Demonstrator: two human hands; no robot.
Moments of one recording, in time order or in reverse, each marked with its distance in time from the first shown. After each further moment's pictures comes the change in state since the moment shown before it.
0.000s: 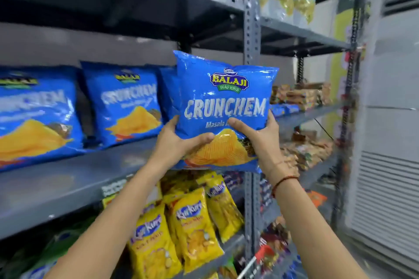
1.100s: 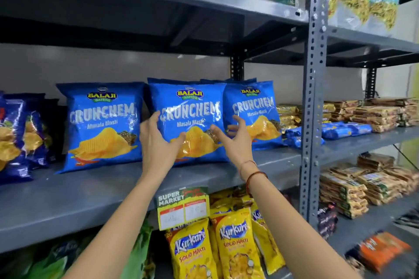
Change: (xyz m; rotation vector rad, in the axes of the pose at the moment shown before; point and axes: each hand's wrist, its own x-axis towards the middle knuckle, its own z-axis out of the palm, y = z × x) left_hand 0.009 -0.018 -0.107 0.520 0.606 0.069; right_hand 0.034 0.060 0.153 -0.159 -0.230 0.014
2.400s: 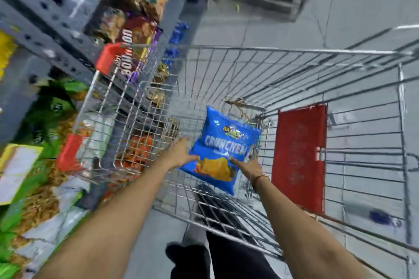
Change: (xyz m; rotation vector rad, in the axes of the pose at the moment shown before) left_hand -0.608 -0.136 0.301 0.368 -2.187 -0.156; right_hand -0.587 0.371 -0.363 -0.153 0.676 1.686
